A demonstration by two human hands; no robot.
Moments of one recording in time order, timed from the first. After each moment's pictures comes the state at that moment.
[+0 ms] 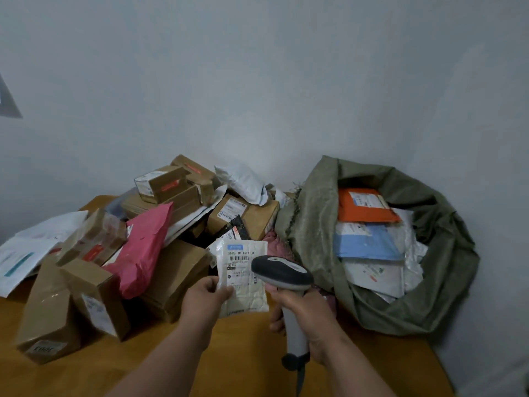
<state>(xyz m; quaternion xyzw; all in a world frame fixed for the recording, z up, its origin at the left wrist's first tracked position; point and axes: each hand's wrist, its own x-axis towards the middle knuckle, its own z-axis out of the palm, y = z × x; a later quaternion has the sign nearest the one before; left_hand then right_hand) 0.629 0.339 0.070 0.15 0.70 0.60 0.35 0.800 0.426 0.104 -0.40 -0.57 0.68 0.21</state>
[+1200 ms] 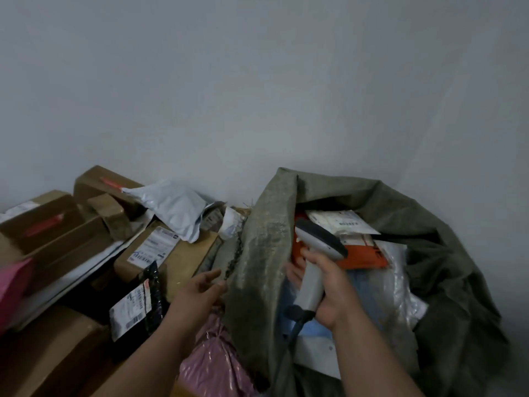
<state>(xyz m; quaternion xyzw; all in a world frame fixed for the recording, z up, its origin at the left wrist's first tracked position) 0.634 0.622 0.071 0.19 0.71 0.56 0.38 0.811 0.766 0.102 -0.39 -0.24 0.82 0.34</state>
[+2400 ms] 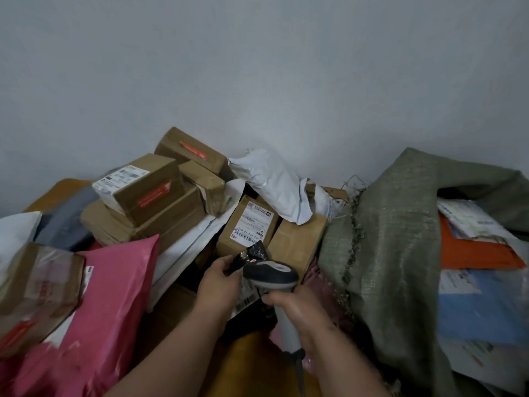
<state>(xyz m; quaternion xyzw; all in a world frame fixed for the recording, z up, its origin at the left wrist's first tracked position) 0.432 0.530 0.011 0.13 0.76 0.51 0.37 0.571 0.604 0.016 -0.53 -0.56 0.63 0.07</state>
